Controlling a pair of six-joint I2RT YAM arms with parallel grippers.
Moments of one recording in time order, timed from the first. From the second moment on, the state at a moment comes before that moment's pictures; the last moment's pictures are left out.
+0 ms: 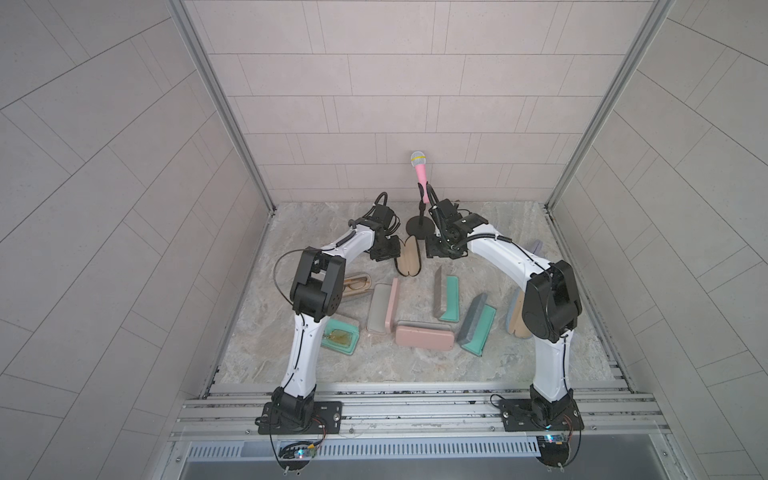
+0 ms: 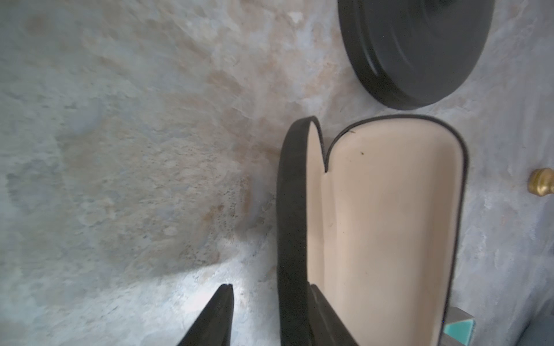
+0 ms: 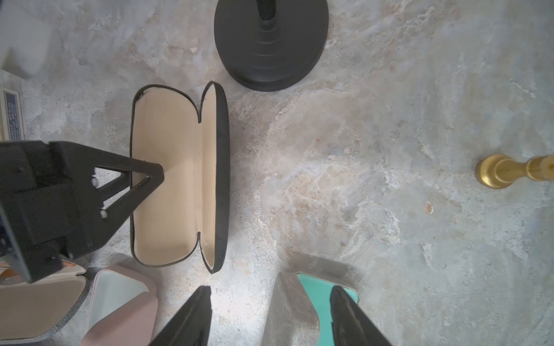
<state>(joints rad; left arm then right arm) -0.37 2.25 1.82 -0.70 0.21 -0.50 0.47 2.00 1.78 -0.86 0.07 0.43</state>
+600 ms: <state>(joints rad) -0.29 2.11 1.60 -0.58 0.33 -0.54 0.47 2.16 1.88 -0.88 0.03 0.43</state>
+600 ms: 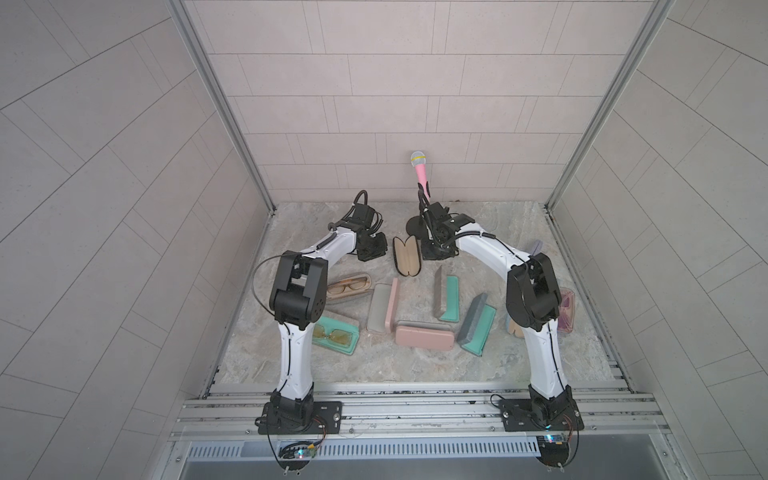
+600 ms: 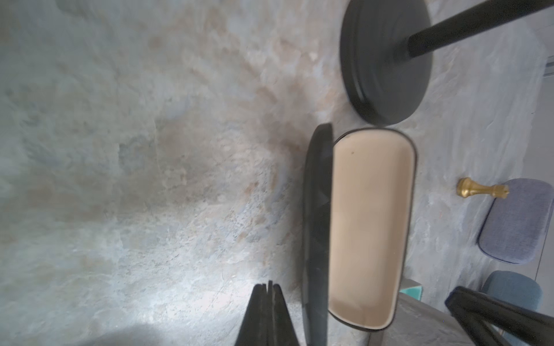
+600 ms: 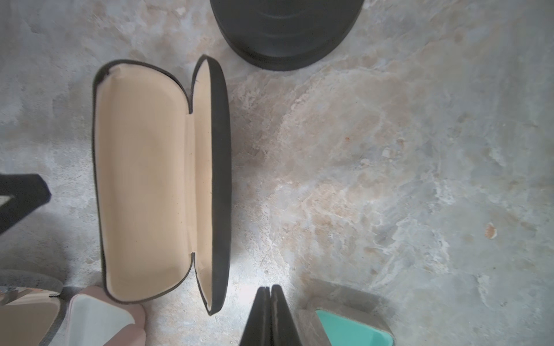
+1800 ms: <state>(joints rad) -0.34 2.25 1.68 -0.56 0.37 -0.56 0.48 2.37 2.07 -0.93 -0.02 0.41</state>
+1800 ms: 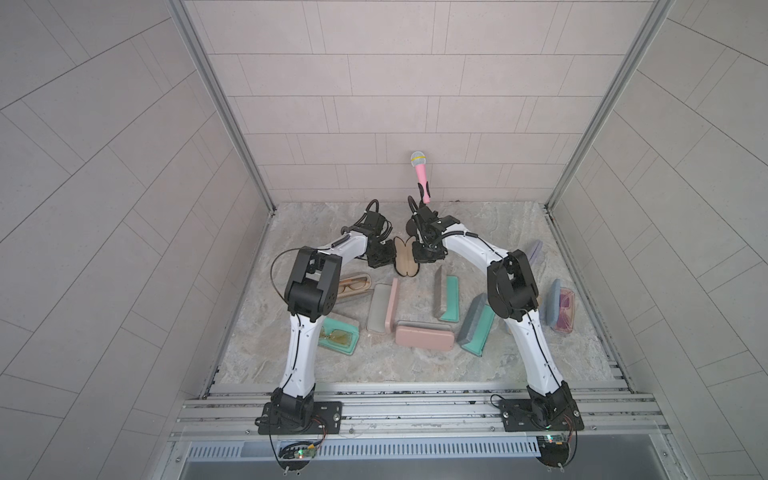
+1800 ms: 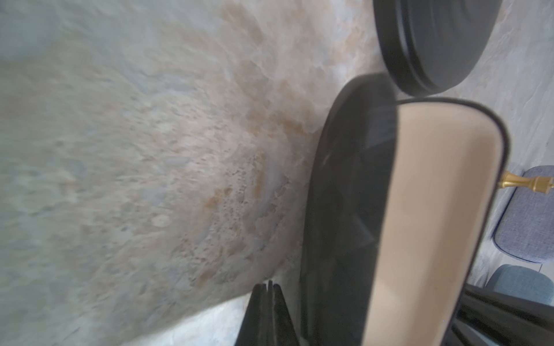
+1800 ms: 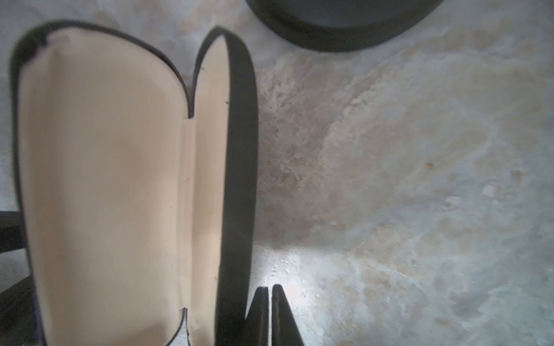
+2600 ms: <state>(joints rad) -0.36 2.28 1.76 -0.66 0.33 -0.55 0.48 2.40 2.17 -0.99 -0.08 0.36</state>
